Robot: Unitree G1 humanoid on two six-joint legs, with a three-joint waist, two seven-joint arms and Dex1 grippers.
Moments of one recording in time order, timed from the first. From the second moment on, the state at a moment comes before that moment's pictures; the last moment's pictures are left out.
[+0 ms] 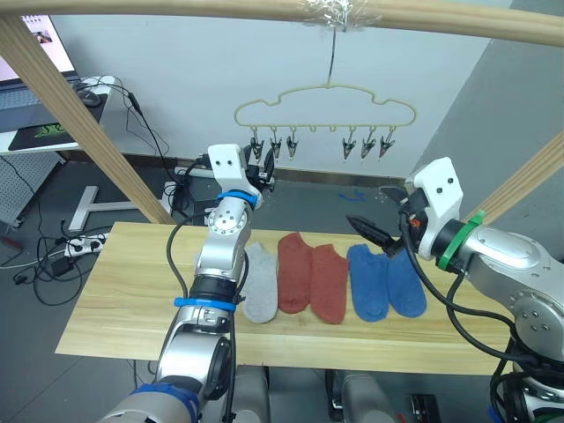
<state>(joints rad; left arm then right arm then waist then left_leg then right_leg) -0.75 0.09 0.07 0.44 -0.06 -0.02 -0.09 -0.48 -0.55 -0.14 -0.77 0.68 1.21 0.27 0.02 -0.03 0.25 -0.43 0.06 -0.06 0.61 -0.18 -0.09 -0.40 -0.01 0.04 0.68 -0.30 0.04</state>
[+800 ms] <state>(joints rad) -0.80 0.08 0.09 0.46 -0.07 -0.03 -0.06 -0.66 -0.51 -0.20 -0.74 0.79 1.28 0.21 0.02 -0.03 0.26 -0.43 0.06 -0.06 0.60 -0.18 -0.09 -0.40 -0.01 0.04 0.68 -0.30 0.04</state>
